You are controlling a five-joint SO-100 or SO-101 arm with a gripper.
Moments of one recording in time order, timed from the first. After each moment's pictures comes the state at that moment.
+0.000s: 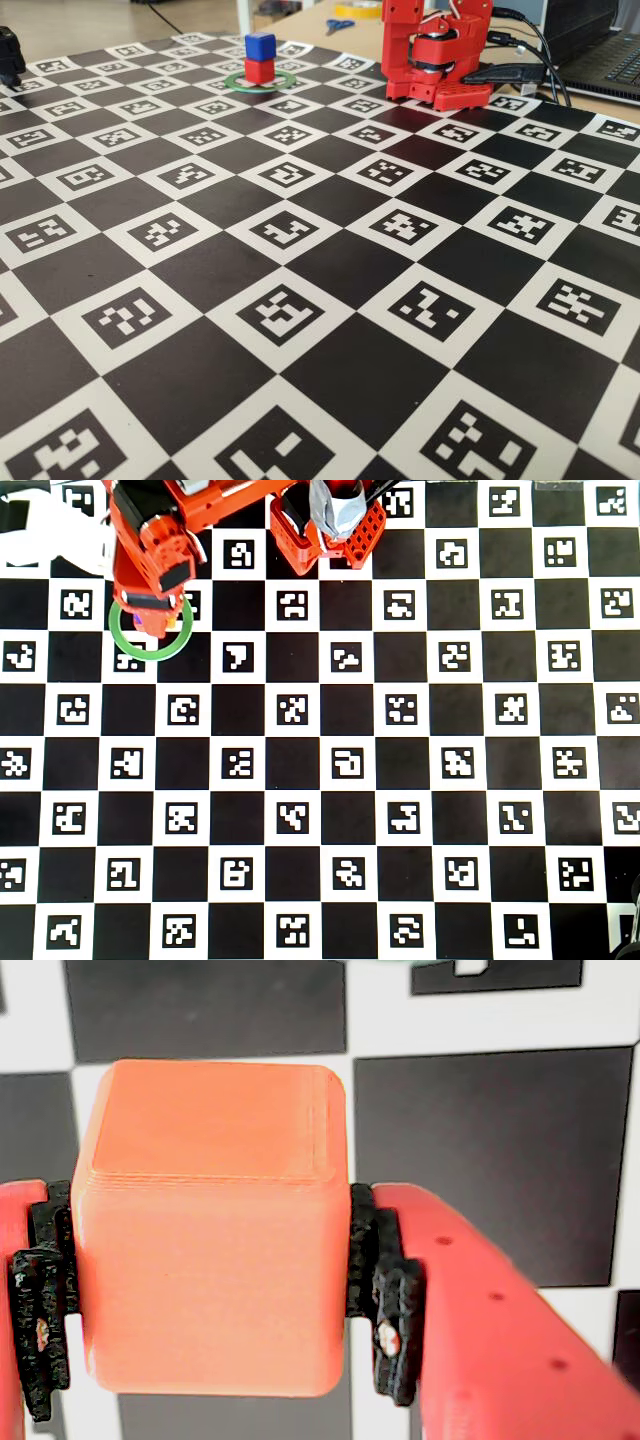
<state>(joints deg) 60.9 104.2 88.2 97.9 -58.0</state>
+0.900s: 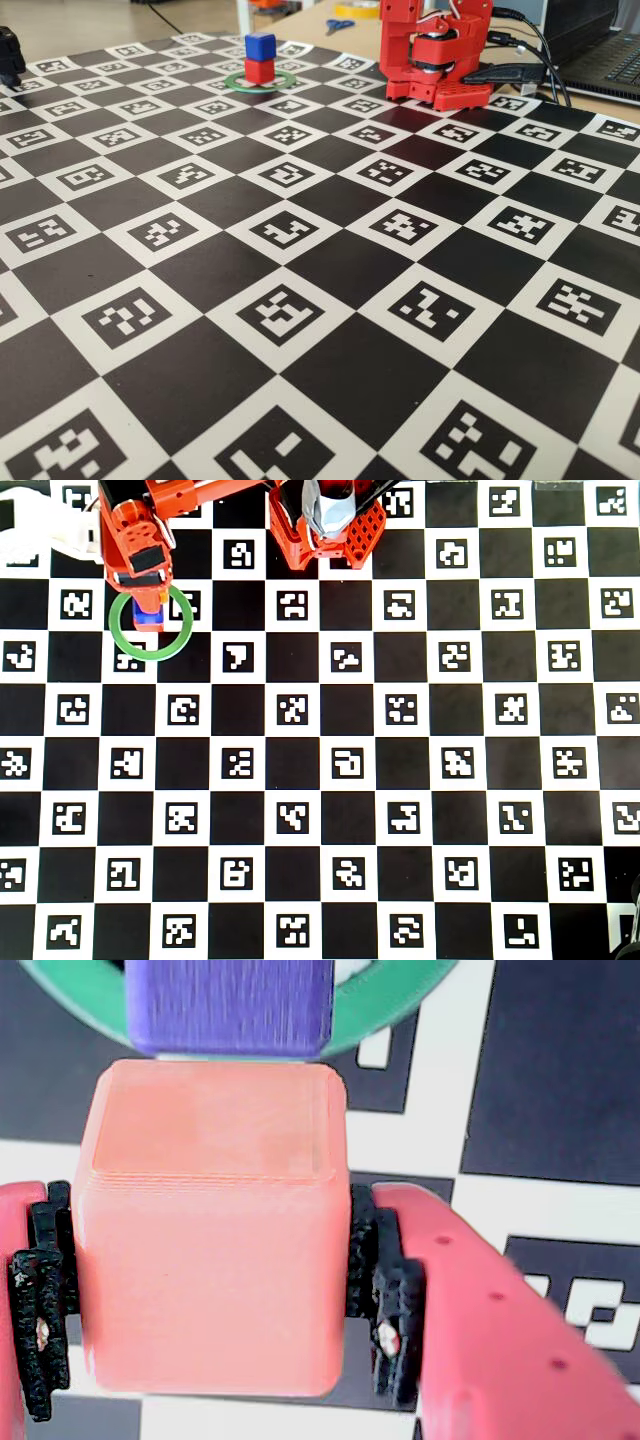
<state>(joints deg) 68.3 104.2 101.1 87.7 -73.1</state>
